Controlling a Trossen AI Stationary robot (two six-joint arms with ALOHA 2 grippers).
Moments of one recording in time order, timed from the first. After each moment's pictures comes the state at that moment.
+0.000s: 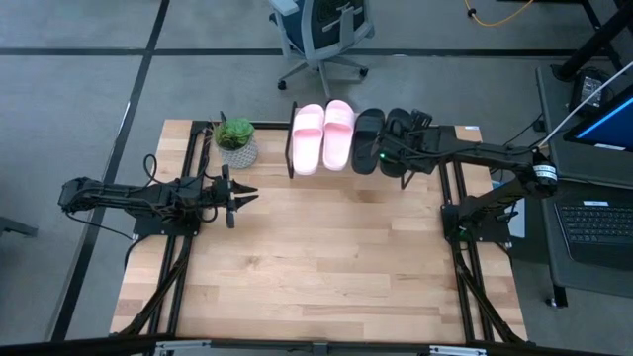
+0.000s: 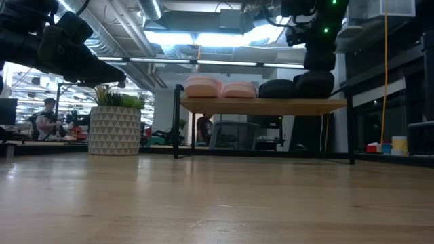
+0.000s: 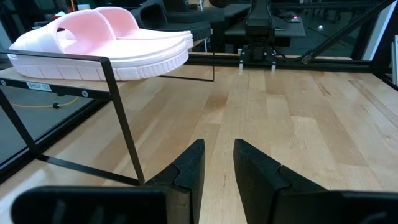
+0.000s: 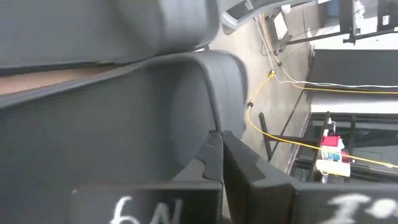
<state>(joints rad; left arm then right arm) 0.03 0.33 0.07 0.10 -0.22 -0.02 -0.27 1.39 1.24 -1.13 0.91 -0.04</state>
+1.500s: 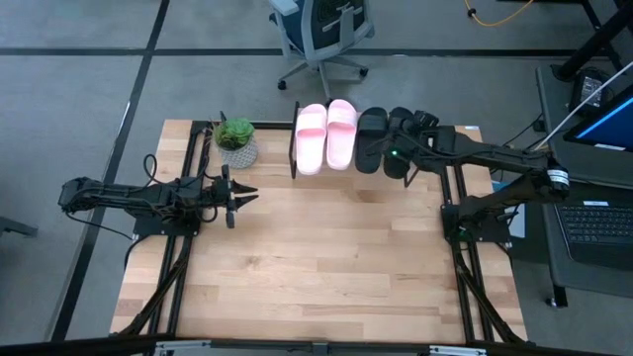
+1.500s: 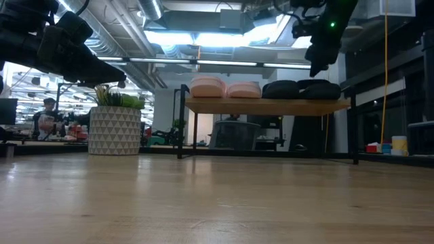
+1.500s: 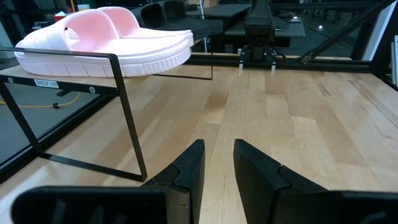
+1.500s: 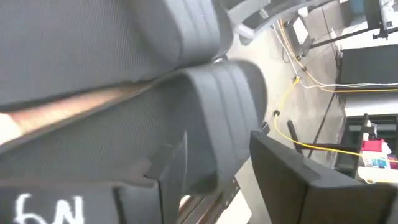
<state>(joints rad) 0.03 0.33 0.07 0.10 -0.22 -0.02 -0.27 1.29 1.18 -1.05 0.81 0.00</state>
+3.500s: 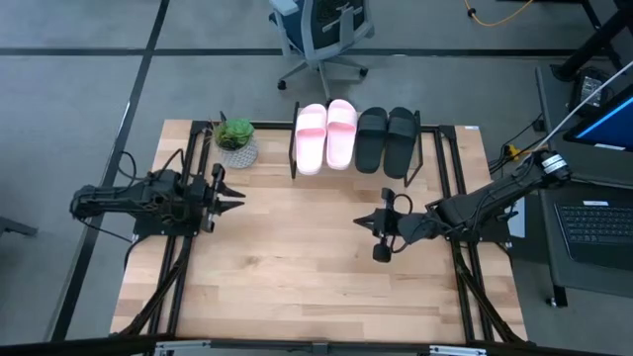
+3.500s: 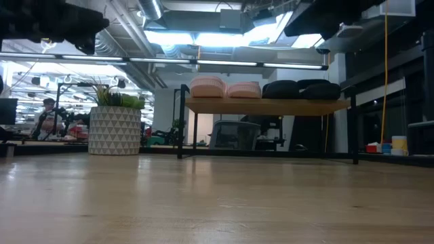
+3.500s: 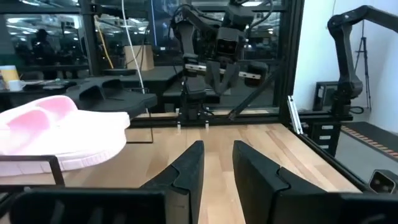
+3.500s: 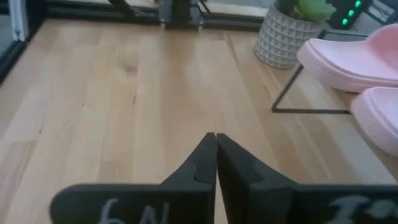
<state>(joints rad) 0.03 0.10 0.19 -0.04 0.06 0.01 0.41 1.21 0.80 -0.13 0.55 0.17</state>
